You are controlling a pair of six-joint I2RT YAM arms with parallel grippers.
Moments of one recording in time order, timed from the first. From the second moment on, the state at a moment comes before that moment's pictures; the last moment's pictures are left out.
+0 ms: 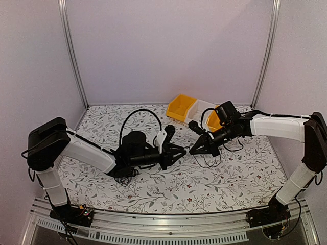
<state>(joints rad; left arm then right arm) -1.01 1.82 0.80 0.87 0.22 -0.20 0.60 1.61 1.07 -0.41 -0.86 -0.57</state>
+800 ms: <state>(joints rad) -1.20 1.65 0.60 0.83 -0.31 -0.21 0.60 1.61 1.07 -0.35 -0.75 -0.50</state>
